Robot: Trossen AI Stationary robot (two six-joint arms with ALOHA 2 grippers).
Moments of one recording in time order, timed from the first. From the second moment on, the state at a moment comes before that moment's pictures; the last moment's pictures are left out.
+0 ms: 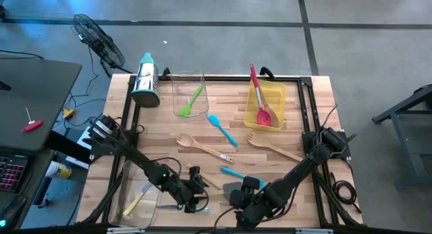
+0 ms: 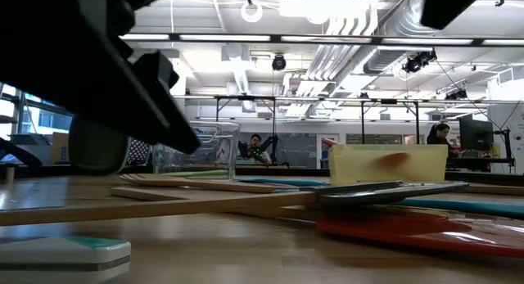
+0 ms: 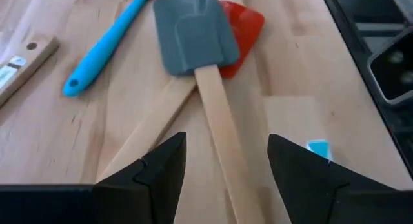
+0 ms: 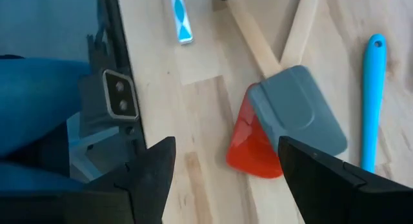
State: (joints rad) left arm -0.65 1.83 0.96 0.19 -0.40 -0.44; right arm 0.71 2.01 1.67 -0.81 0.26 0.94
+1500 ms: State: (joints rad) left arm -0.61 1.98 0.97 0.18 -0.35 -0.61; right arm 0.75 2.01 1.67 -0.81 0.34 0.94
